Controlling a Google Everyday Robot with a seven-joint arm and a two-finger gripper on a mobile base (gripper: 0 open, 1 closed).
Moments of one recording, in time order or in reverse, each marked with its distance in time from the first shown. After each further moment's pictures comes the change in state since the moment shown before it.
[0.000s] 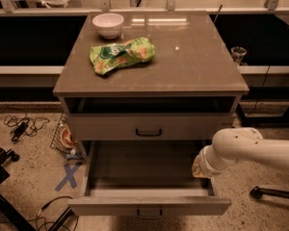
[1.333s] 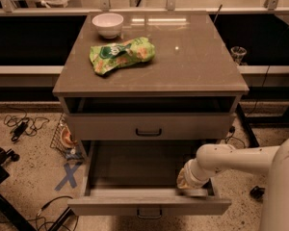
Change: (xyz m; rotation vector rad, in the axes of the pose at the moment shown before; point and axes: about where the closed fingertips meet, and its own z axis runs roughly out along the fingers) arm -0.025 0.015 0.111 -0.074 -0.103 -0.016
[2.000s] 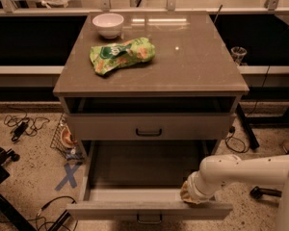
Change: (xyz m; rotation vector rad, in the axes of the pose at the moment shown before) arm 0.005 0.066 -0.012 -0.068 0.029 0.014
